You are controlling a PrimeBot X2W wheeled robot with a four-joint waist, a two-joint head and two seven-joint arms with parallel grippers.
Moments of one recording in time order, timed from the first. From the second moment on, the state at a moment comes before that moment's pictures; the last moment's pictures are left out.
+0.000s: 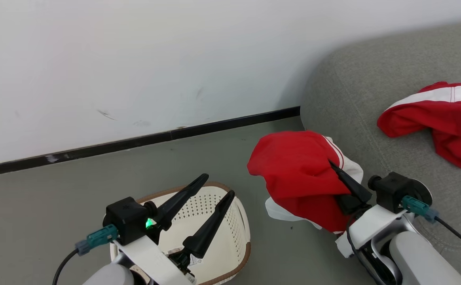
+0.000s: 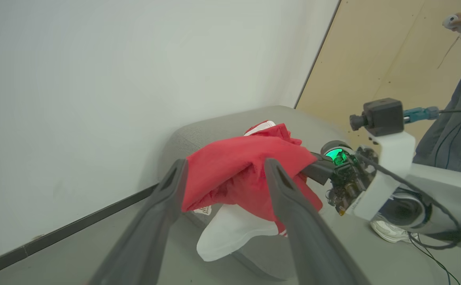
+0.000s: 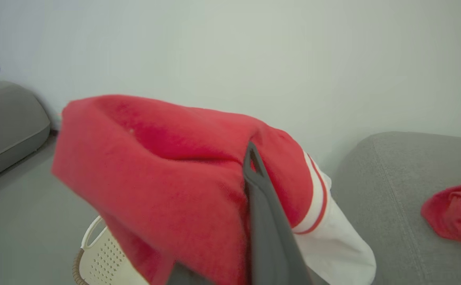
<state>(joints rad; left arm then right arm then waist) -0.30 0.32 -0.67 -0.14 -0.76 -0.07 -0.12 -0.28 -0.19 0.36 0.21 0.20 0.13 -0.26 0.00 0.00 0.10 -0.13</state>
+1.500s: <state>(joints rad) -0.21 0.34 -0.68 -0.18 -0.75 -0.06 -0.18 -0.14 -0.18 0.15 0.12 0.35 0.13 -0.25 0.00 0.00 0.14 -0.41</state>
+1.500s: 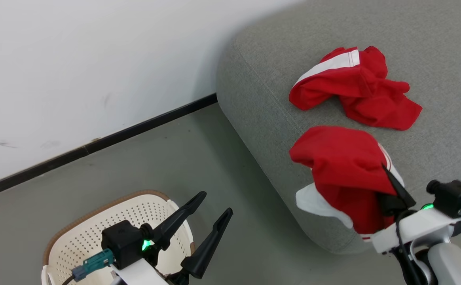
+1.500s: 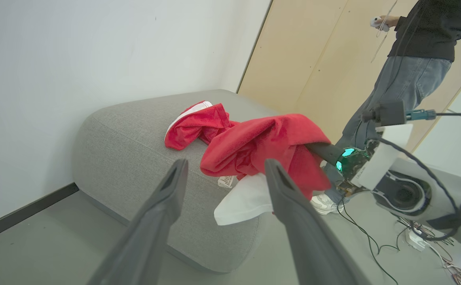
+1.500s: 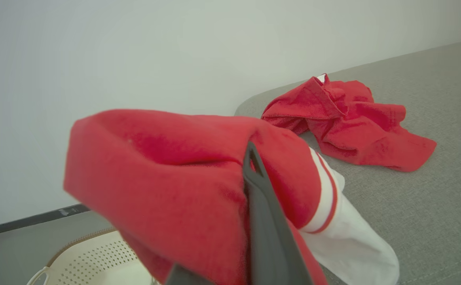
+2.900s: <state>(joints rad) -0.21 0.41 -0.66 -0.25 -0.74 -0.05 -0.16 -0.83 -0.25 -0.51 0.49 0.48 0.13 0.08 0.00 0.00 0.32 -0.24</state>
